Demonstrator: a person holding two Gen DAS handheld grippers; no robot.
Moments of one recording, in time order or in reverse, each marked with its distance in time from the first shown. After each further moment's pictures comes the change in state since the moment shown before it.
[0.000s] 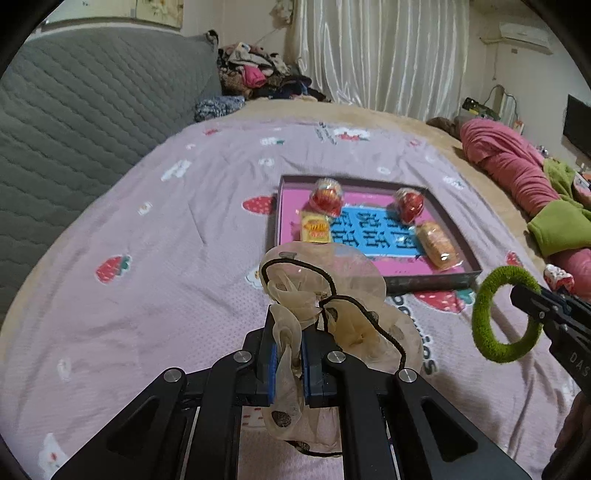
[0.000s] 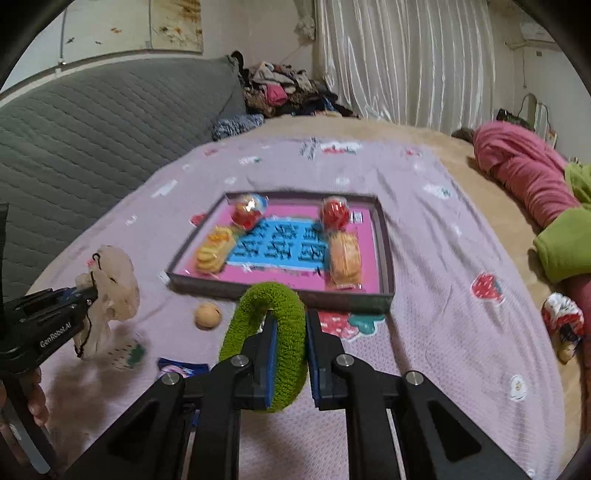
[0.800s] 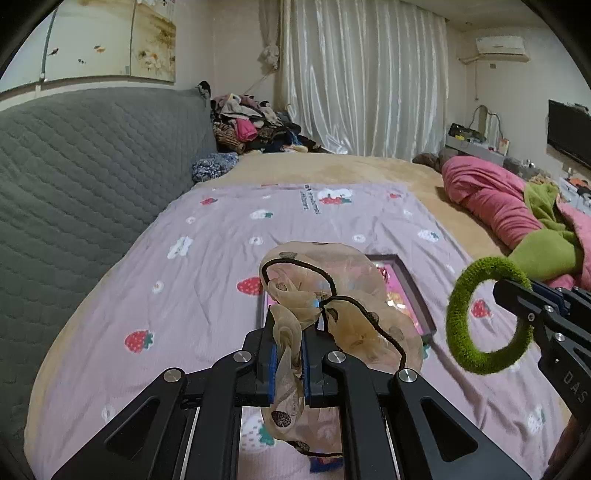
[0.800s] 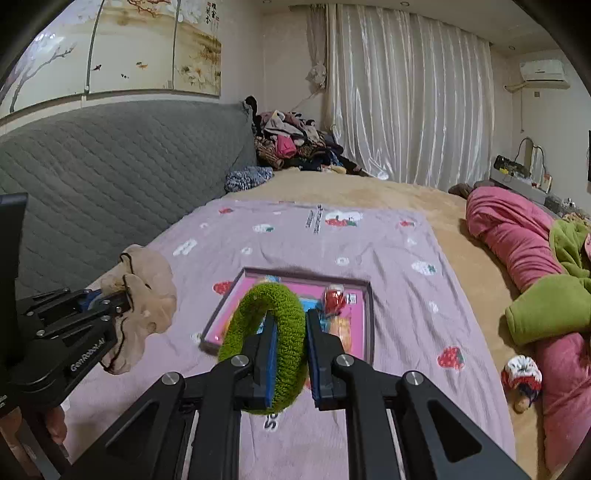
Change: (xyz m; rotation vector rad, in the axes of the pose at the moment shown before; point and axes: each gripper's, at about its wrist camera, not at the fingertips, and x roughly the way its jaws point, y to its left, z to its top) left arm -0.098 -0.038 0.070 0.046 -0.165 0.009; right arm -0.096 0.021 0.069 -0.058 -0.179 -0.013
